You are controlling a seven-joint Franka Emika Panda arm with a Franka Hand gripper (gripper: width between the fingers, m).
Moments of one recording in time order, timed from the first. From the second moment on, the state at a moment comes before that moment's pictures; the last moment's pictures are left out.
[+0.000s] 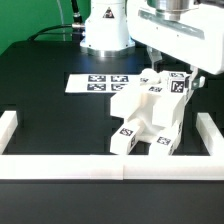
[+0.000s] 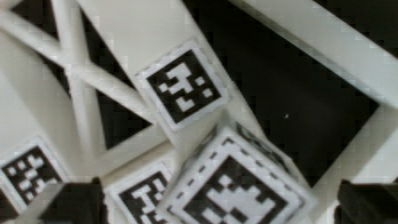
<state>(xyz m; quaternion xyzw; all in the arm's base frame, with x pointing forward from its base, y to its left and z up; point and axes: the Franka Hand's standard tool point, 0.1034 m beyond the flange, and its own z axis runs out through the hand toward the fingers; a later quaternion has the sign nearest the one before) 0.613 0.069 0.119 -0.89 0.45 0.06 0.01</state>
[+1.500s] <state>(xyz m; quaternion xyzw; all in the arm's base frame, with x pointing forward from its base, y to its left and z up) 0.612 0.068 0.114 -0.99 0.11 0.05 0.02</state>
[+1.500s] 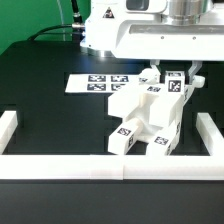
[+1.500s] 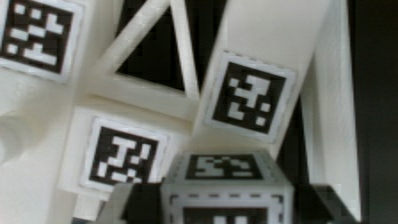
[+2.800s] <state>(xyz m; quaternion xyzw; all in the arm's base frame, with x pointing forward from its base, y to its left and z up) 0.612 0.071 0.114 -0.87 0.48 0.06 0.00</state>
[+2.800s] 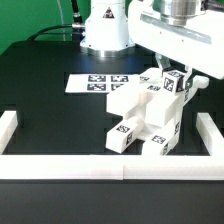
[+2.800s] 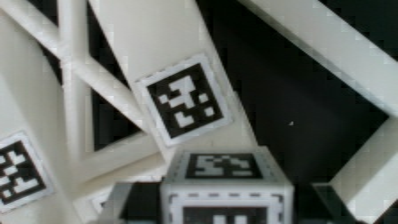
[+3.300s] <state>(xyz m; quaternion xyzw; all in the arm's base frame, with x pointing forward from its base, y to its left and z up) 0.611 0.075 0.114 -0.78 0.63 0.06 0.00</state>
